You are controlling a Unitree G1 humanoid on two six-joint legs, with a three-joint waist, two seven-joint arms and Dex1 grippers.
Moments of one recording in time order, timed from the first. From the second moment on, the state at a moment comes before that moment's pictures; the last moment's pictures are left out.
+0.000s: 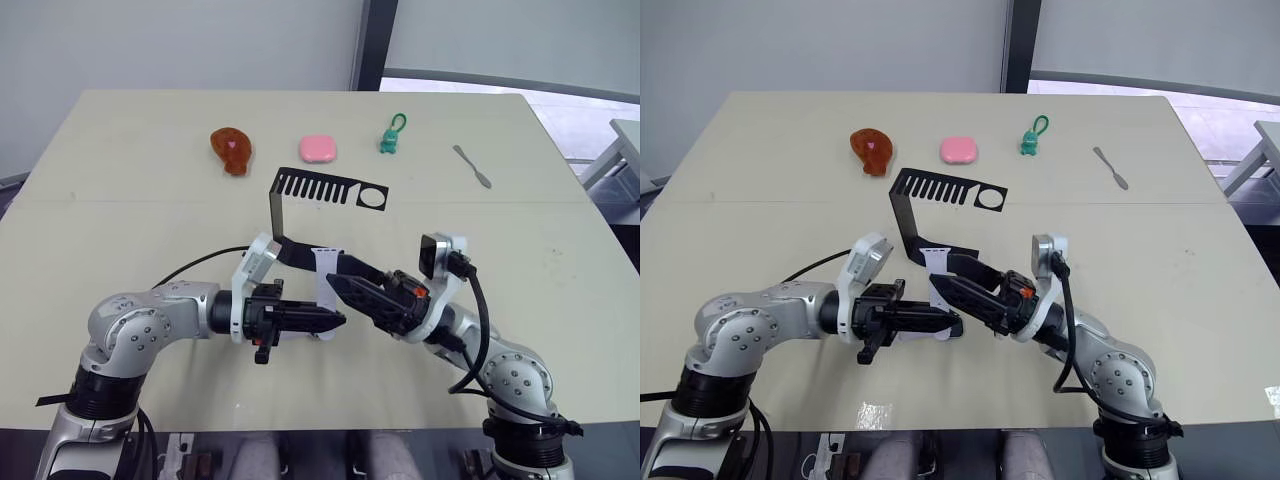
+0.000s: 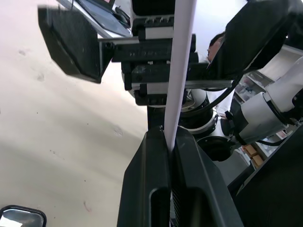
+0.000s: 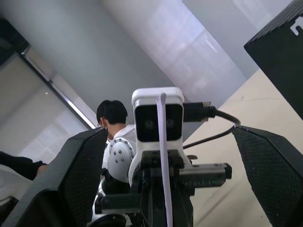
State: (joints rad) left arm -0.43 0.60 -0.03 -0.37 -1.08 1.11 -0.81; right arm -0.25 -0.23 -0.04 -0.43 1.20 0.81 0.63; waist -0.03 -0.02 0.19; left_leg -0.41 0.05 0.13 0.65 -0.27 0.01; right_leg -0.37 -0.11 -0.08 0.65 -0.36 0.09
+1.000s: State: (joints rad) left arm -0.38 0.57 -0.01 -0.38 -1.07 1.07 -0.79; right arm -0.29 -0.26 -0.01 -0.43 1.21 0.82 0.61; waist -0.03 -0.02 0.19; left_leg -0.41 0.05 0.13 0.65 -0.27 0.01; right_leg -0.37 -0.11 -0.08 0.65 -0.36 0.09
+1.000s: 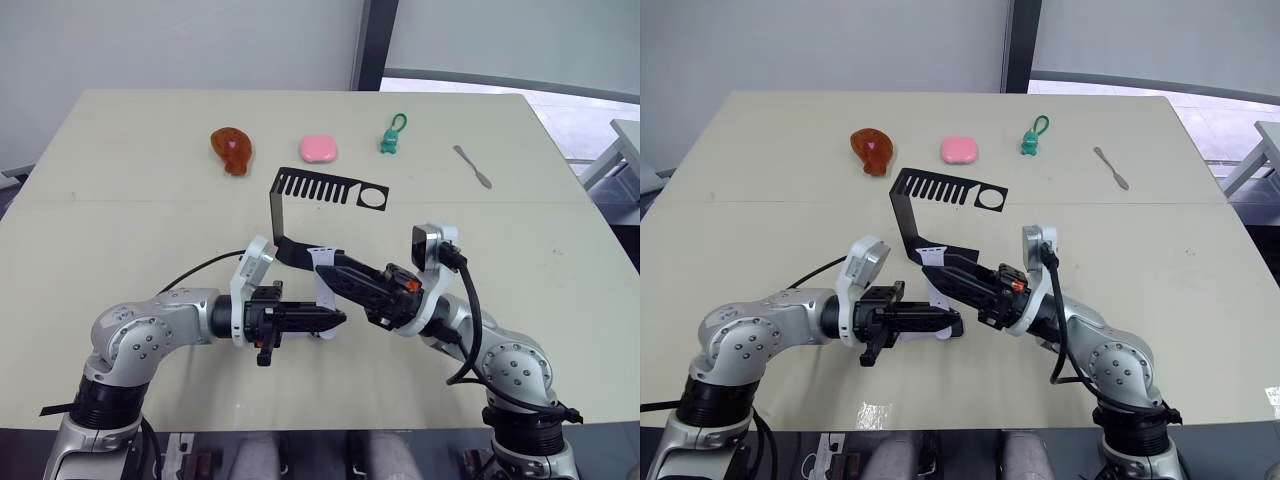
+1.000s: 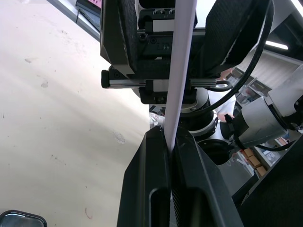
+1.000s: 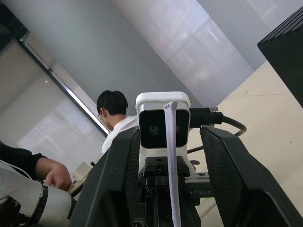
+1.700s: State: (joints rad) left arm -0.33 0.57 -0.01 -0.42 -1.01 0.95 -0.85; right arm -0.30 -0.29 -0.01 -0.43 1.25 0.84 0.61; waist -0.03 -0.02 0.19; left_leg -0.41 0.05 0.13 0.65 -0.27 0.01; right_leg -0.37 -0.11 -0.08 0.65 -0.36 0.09
